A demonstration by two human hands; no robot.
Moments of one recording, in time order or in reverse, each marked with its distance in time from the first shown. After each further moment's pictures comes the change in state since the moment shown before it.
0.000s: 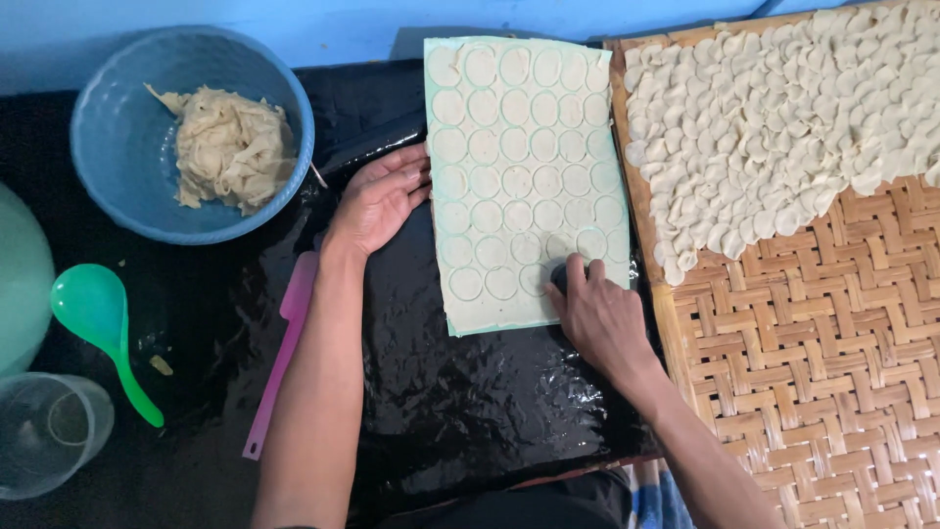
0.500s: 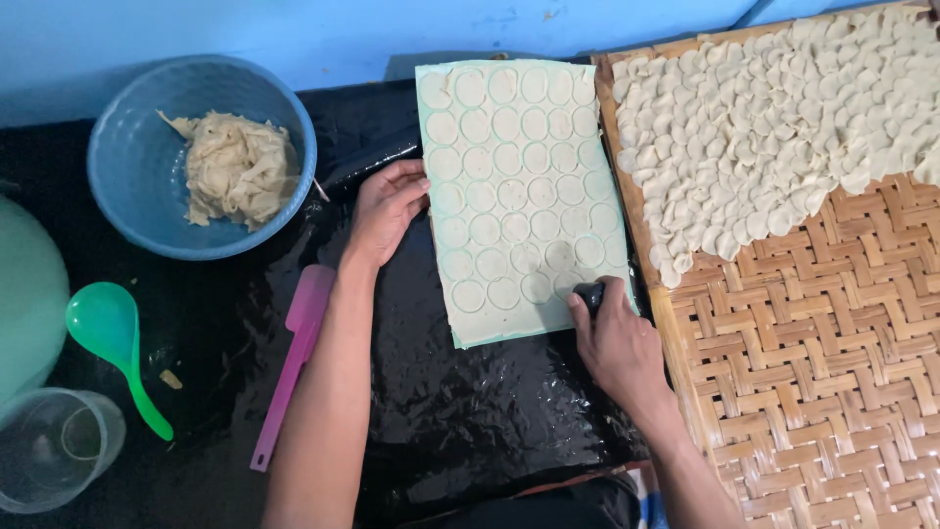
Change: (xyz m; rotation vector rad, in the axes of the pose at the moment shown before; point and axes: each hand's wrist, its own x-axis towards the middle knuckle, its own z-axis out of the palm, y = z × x) left_hand 0.013 -0.019 -0.006 0.239 0.210 0.093; right_hand -0.032 -0.010 -0.033 0.358 -0.002 0.358
